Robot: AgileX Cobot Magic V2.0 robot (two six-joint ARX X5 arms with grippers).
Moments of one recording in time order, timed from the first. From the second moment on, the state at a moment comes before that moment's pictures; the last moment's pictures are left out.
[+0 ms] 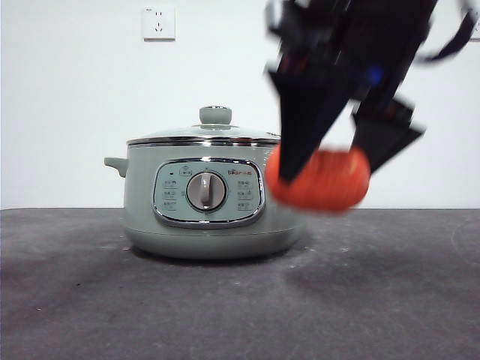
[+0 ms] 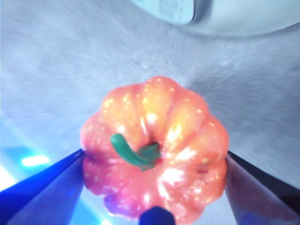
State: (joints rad) left arm 0.01 0.56 0.85 -0.84 0.66 0.01; right arm 0.69 1.42 1.09 -0.79 -0.13 -0.05
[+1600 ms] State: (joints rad) left arm -0.45 1.72 1.40 -0.25 0.21 0.05; right arm 0.69 0.76 1.09 -0.99 -0.05 0.11
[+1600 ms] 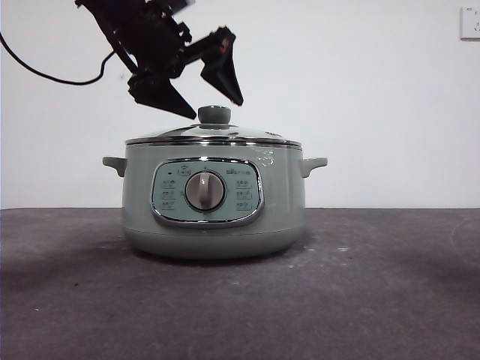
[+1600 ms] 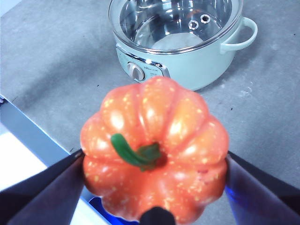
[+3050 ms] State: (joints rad) left arm -0.45 1.72 1.40 -0.26 0.21 0.08; right arm 0.69 0.76 1.09 -0.99 -0.05 0.11
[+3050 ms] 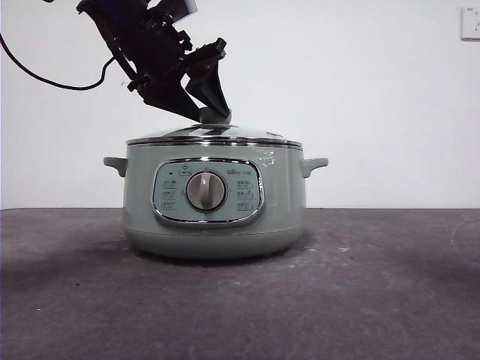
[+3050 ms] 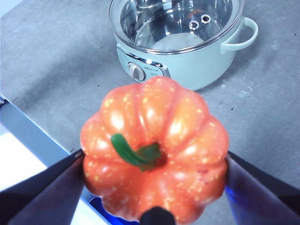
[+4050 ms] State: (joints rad) left arm -0.35 1.38 1.58 -0.68 0.20 0.08; right arm 0.69 0.96 1.09 -0.74 -0.05 0.10
